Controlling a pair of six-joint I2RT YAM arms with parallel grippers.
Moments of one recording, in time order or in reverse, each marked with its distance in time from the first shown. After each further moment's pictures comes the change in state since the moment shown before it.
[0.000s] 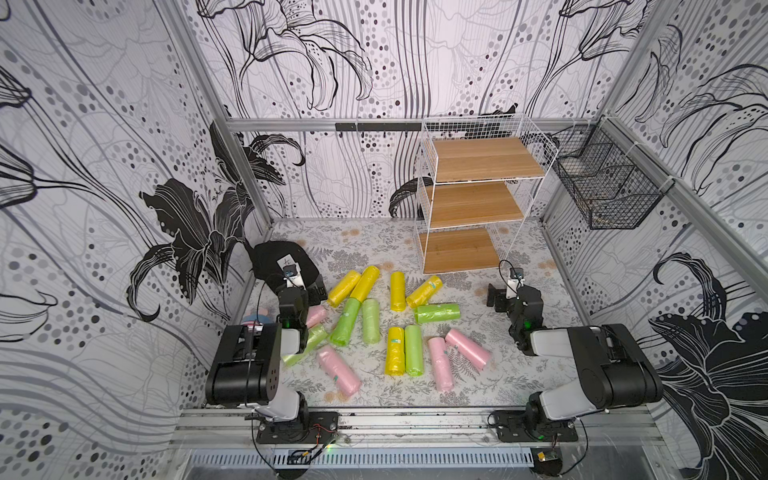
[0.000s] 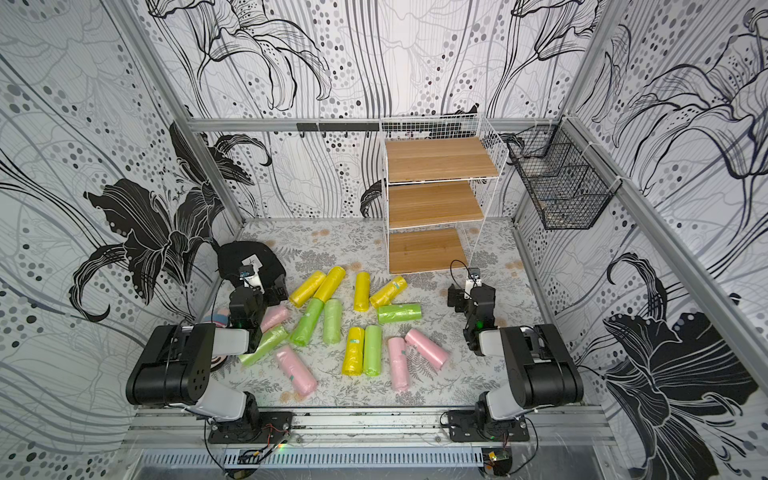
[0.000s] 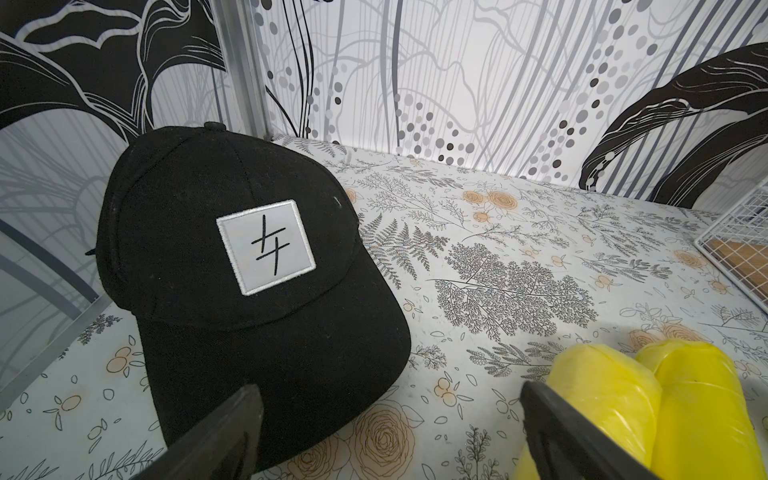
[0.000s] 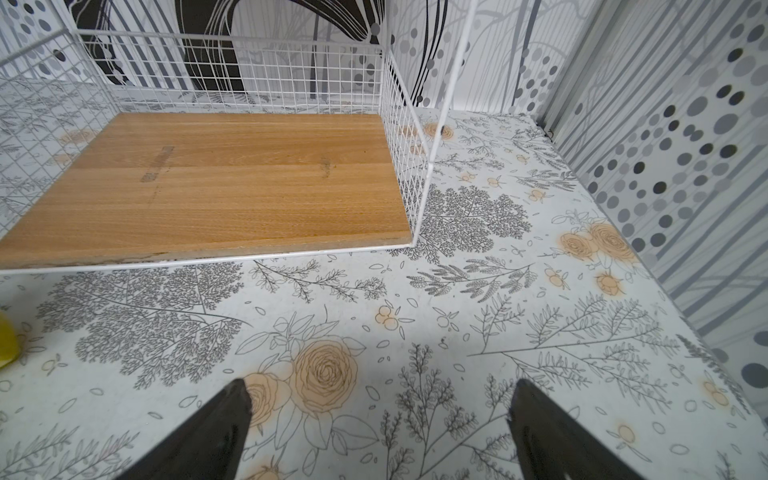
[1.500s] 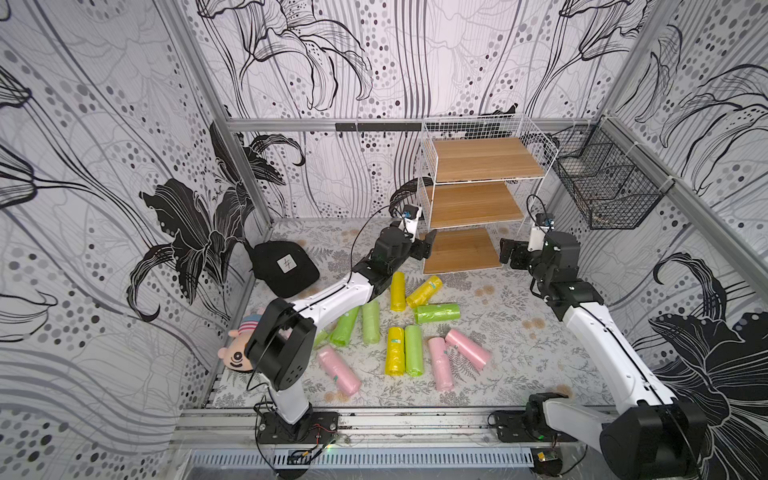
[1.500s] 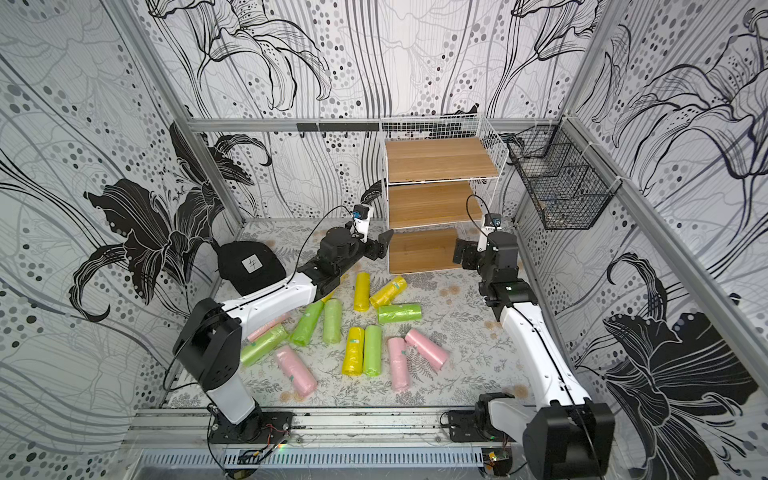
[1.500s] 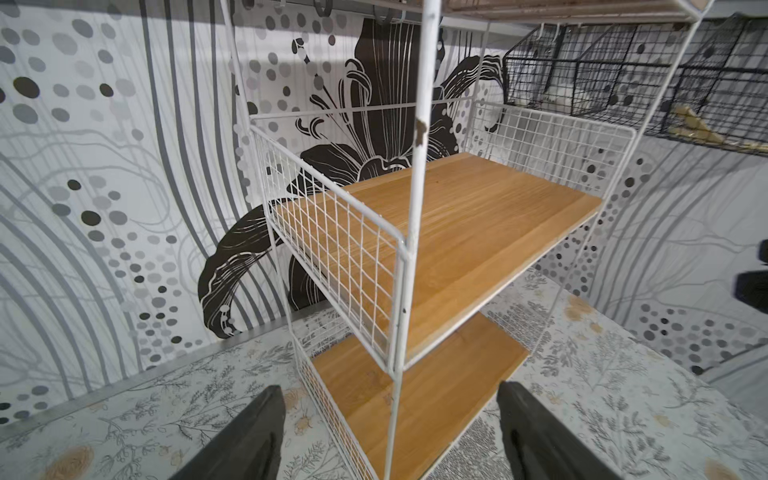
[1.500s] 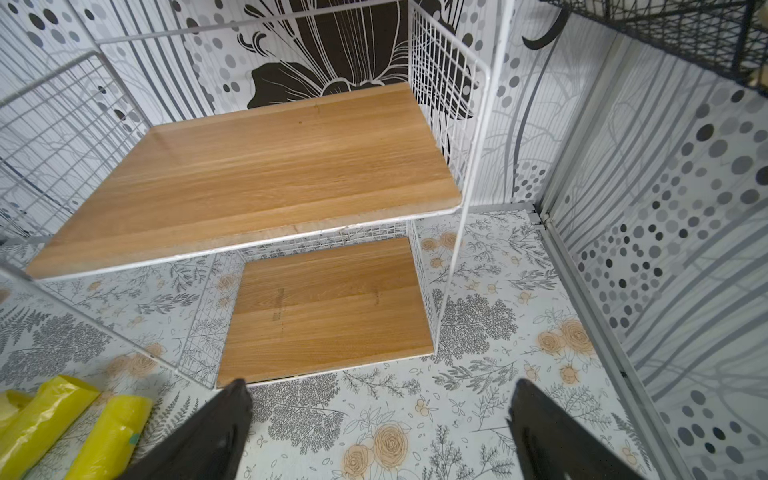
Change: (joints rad) left arm -0.703 0.253 0.957 -0.529 -0.061 0.077; right arm -0.002 -0.356 0.652 -1.006 -0.098 0.145
